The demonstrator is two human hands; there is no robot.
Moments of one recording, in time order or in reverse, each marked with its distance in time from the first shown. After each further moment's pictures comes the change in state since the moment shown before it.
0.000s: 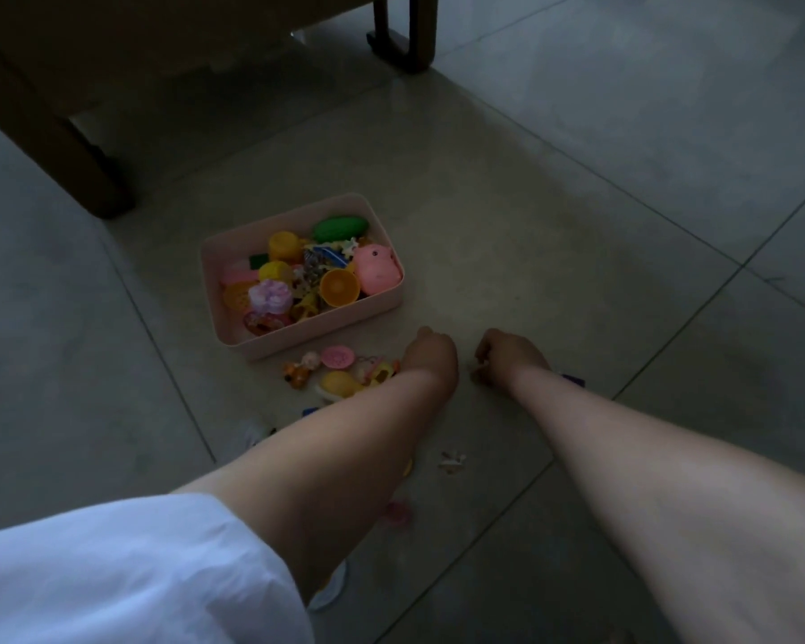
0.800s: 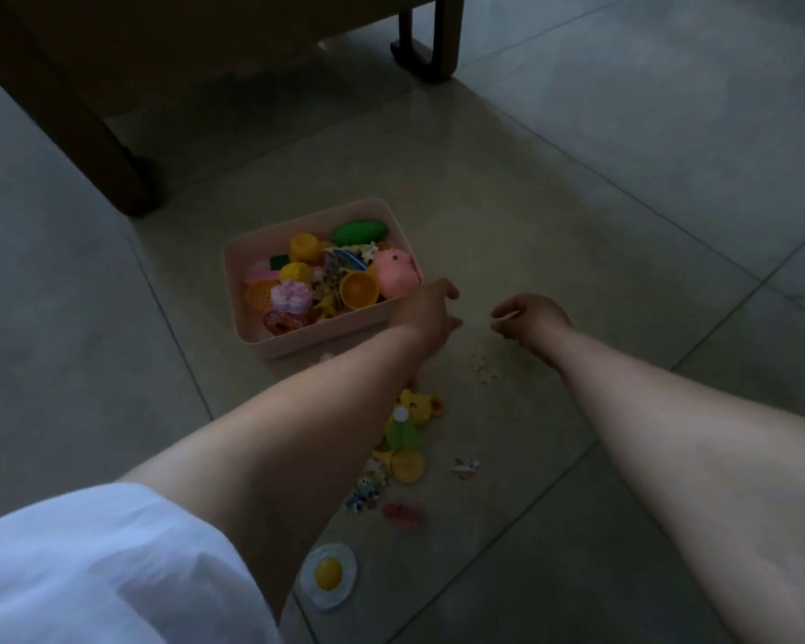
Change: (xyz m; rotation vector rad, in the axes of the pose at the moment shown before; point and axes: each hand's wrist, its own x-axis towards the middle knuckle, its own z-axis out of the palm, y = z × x) left_hand 0.011 -0.025 -0.059 -0.375 0.177 0.038; right_hand 0.016 -0.018 -0.043 0.414 0.114 -0.003
